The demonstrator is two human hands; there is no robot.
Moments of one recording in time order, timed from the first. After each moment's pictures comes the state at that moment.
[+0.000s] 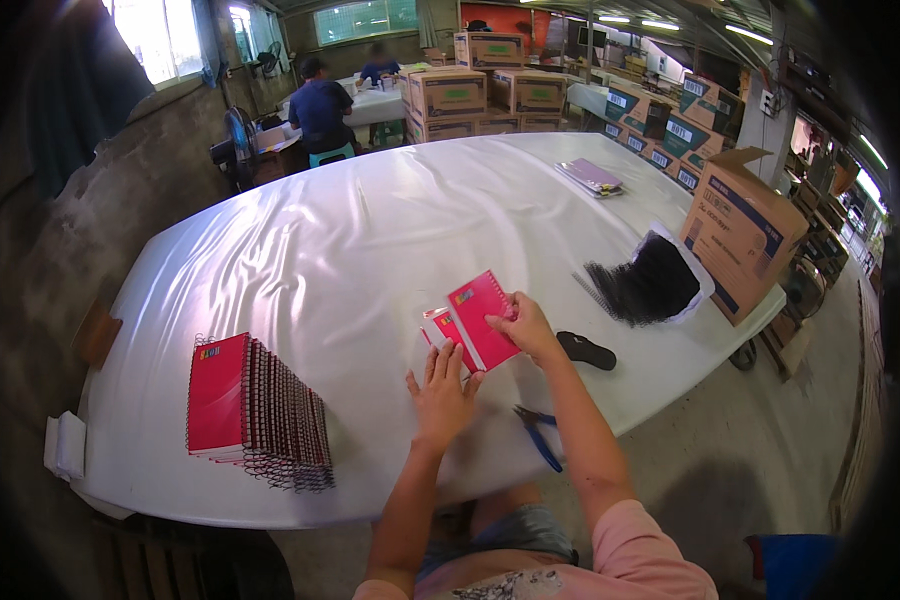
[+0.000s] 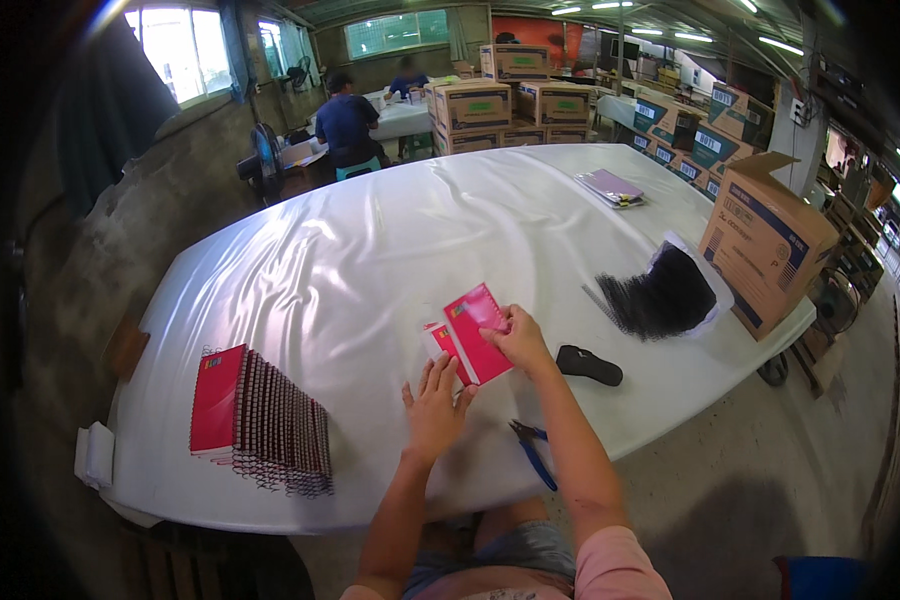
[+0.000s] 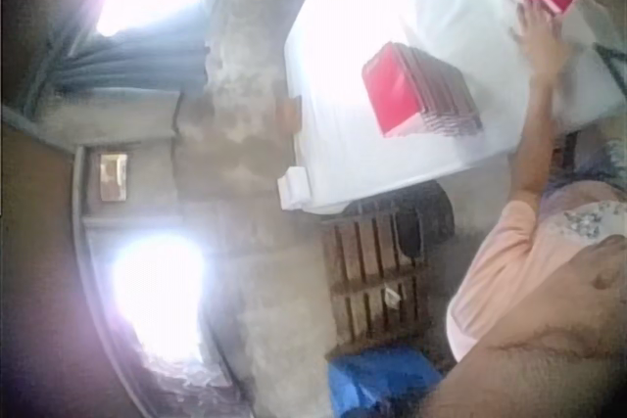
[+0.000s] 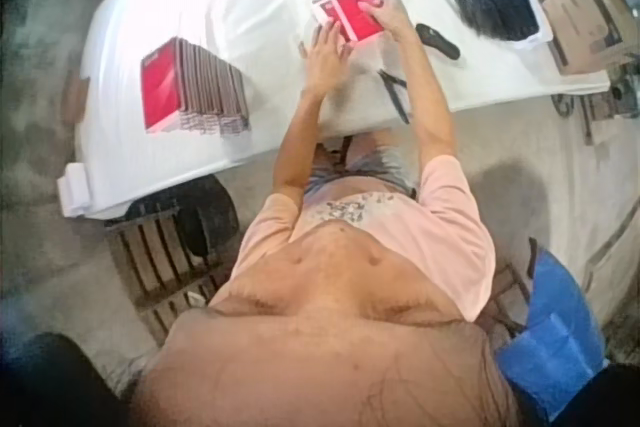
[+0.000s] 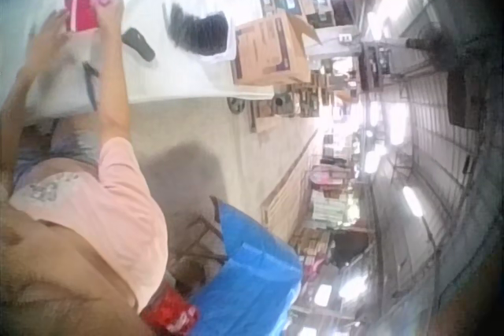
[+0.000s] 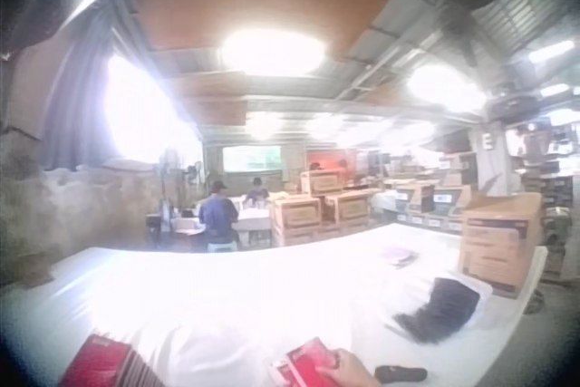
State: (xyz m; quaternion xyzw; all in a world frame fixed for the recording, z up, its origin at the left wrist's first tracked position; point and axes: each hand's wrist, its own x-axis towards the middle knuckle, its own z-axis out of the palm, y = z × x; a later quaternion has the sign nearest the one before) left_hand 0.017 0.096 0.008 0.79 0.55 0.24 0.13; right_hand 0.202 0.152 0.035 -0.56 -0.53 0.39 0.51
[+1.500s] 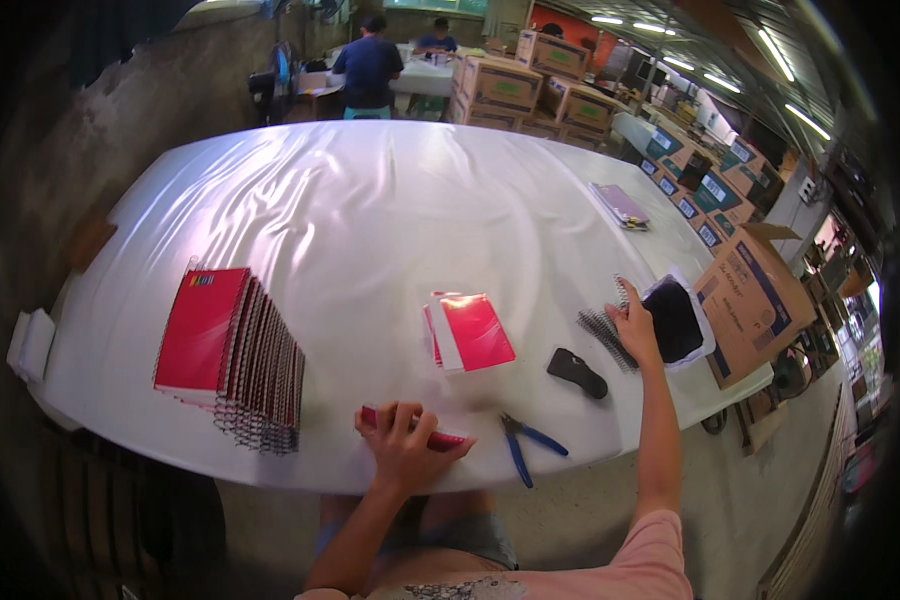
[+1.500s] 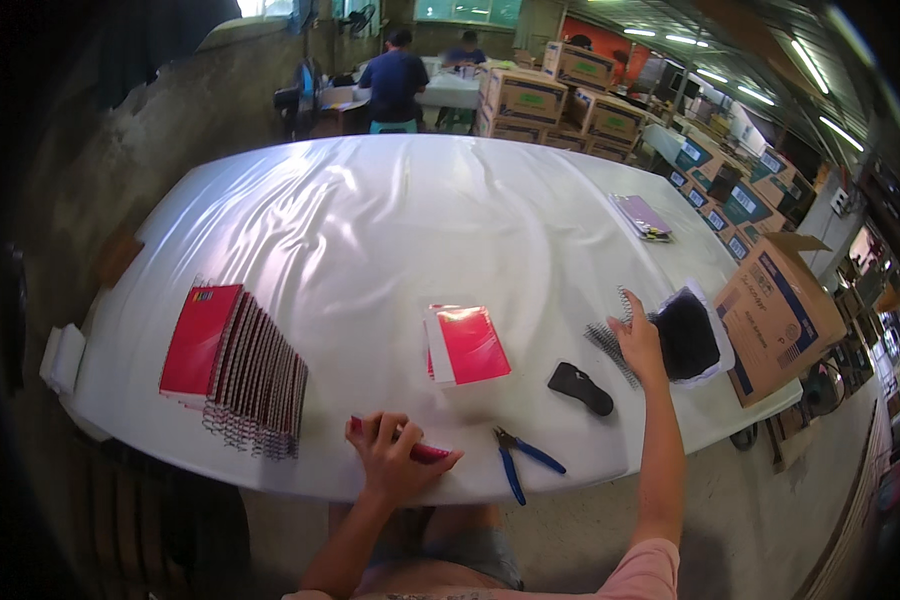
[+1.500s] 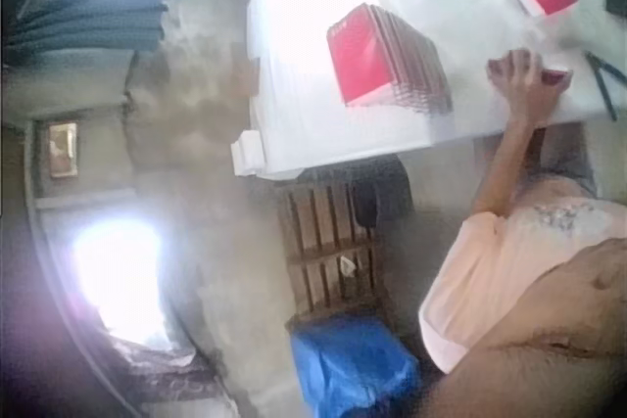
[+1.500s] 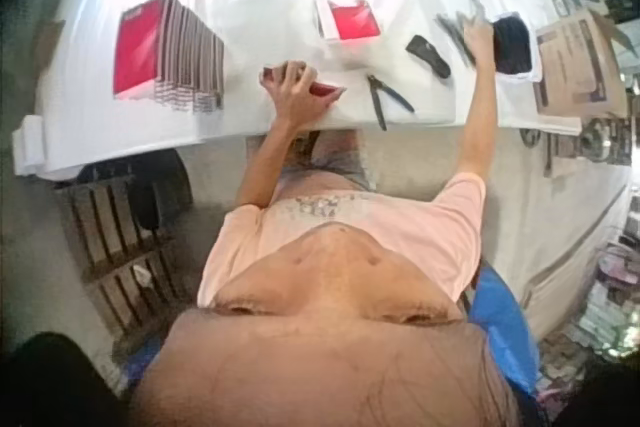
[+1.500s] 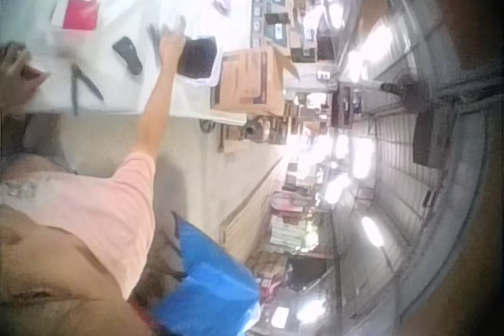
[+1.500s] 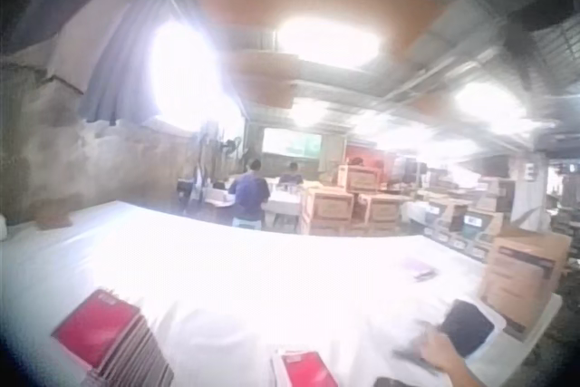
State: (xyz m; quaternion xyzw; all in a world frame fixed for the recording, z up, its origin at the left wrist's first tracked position) left_hand -0.009 0.013 0.013 0.73 0.52 0.43 -0.07; right_hand 0.374 0.130 0.075 -0.72 -0.63 0.00 0.29
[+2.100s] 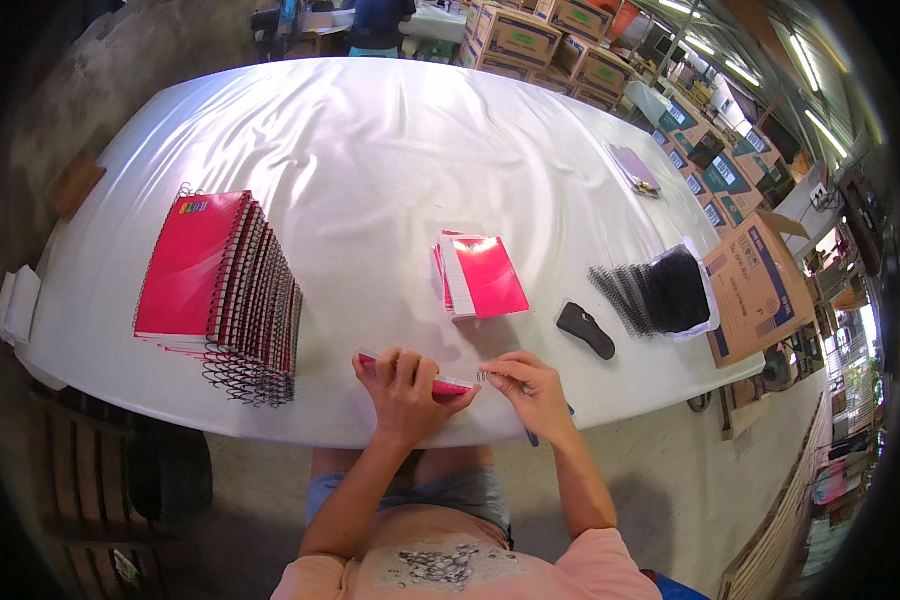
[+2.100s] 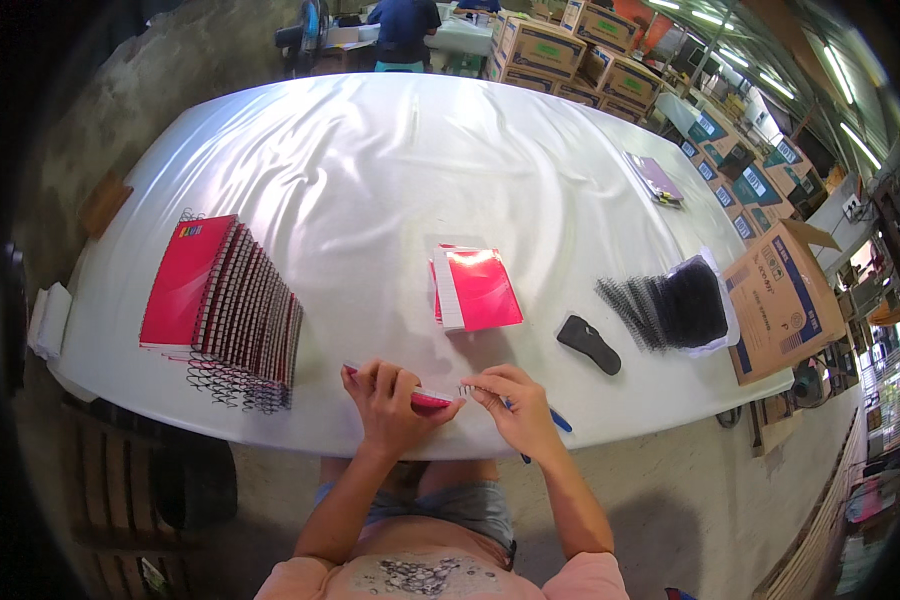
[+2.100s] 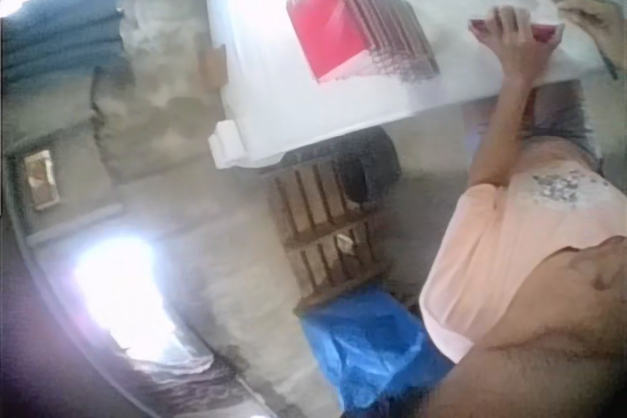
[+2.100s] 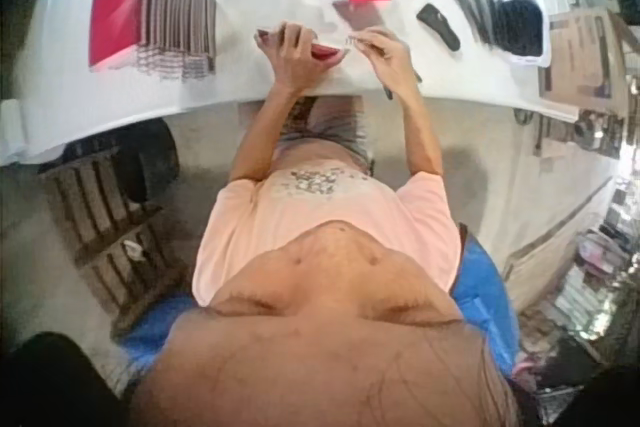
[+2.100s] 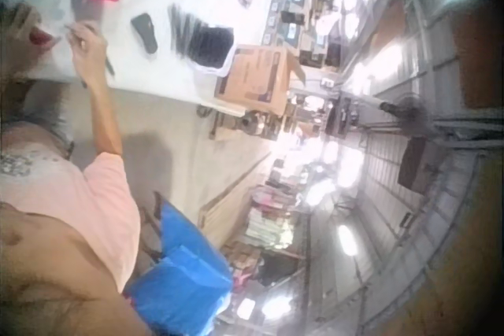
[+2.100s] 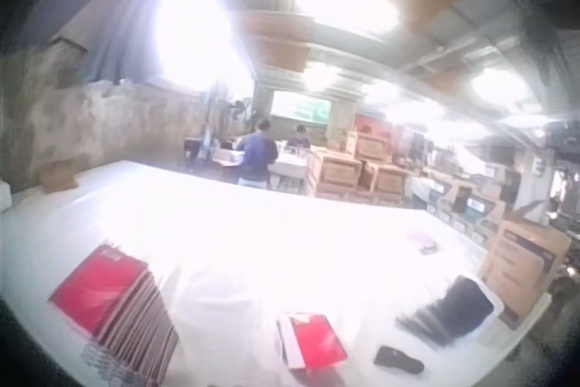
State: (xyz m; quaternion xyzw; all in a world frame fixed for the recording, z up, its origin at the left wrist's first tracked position) left_hand -0.014 0.018 -0.007 0.70 0.53 0.47 -0.09; right_hand 0.167 0.008 0.047 -0.49 -0.72 0.29 0.40
